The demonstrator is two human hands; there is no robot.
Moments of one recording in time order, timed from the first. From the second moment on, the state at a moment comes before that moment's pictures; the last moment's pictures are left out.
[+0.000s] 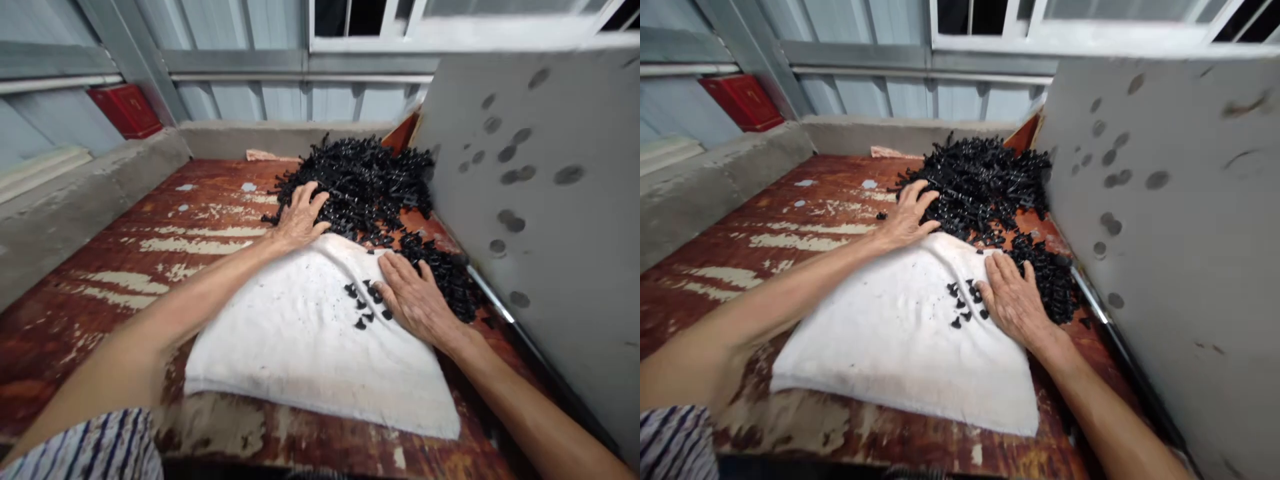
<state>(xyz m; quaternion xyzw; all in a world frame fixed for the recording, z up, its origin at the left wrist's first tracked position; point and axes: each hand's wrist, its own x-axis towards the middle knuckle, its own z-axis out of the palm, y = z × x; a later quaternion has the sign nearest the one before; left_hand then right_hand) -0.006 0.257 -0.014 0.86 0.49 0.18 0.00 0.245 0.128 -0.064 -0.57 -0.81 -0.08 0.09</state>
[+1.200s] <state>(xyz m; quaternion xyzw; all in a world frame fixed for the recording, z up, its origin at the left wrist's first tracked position) 0.009 0.244 0.009 0.94 0.33 -0.02 0.01 0.251 0.135 -0.080 -0.55 -0.81 -0.14 0.12</state>
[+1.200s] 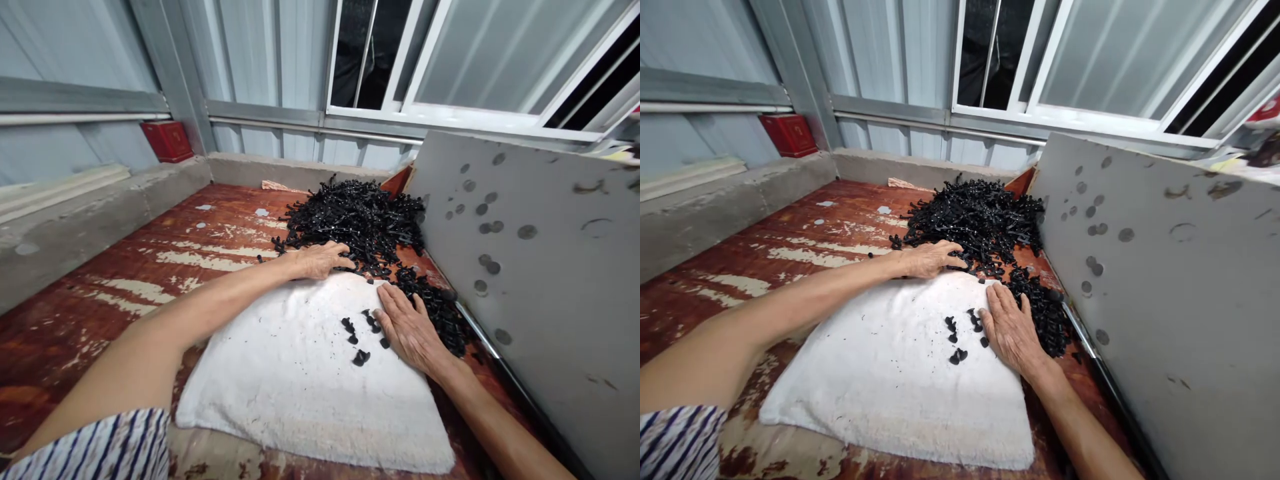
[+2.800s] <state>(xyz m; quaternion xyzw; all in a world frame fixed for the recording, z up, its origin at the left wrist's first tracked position) 0.010 0.162 -0.012 0.90 0.44 0.01 0.01 0.245 0.131 -0.069 -0.54 -0.82 -0.09 0.15</state>
